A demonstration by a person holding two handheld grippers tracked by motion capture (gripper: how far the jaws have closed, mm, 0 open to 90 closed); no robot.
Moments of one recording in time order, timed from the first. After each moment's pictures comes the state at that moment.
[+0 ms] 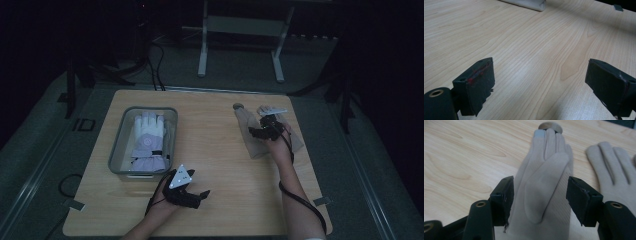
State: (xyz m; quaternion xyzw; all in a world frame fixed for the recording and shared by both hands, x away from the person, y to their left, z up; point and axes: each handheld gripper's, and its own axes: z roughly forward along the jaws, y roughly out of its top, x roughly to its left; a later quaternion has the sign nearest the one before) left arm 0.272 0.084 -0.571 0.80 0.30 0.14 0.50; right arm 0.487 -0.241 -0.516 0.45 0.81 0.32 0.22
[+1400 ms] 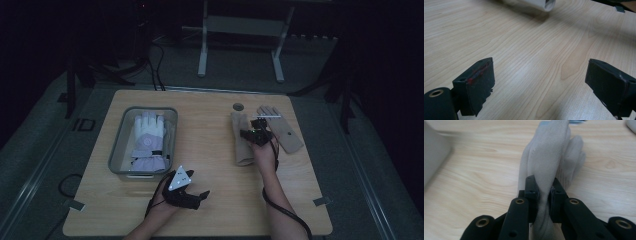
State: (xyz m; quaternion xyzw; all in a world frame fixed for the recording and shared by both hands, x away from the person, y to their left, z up) left arm 0.268 0.085 -0.573 0.80 0.30 0.15 0.50; right arm 0.451 -0.198 -0.509 0.55 0.74 0.37 0.13
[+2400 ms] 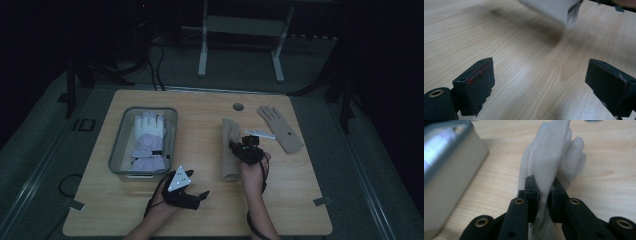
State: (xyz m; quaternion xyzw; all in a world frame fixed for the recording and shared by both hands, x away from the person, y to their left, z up) left arm 0.268 0.086 -0.573 0.80 0.30 0.15 0.50; right arm 0.373 -0.158 -0.505 0.56 0.70 0.42 0.15
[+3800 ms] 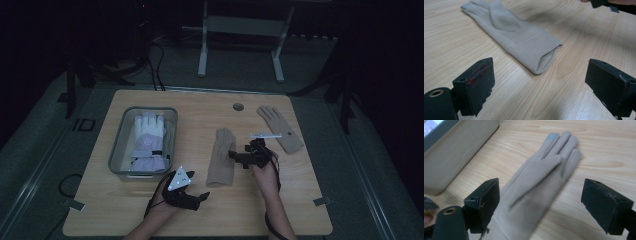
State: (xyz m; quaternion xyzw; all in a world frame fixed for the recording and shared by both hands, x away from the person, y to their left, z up) left arm 0.268 0.085 -0.573 0.80 0.30 0.14 0.50; right arm 0.386 -0.201 -0.522 0.47 0.77 0.42 0.09
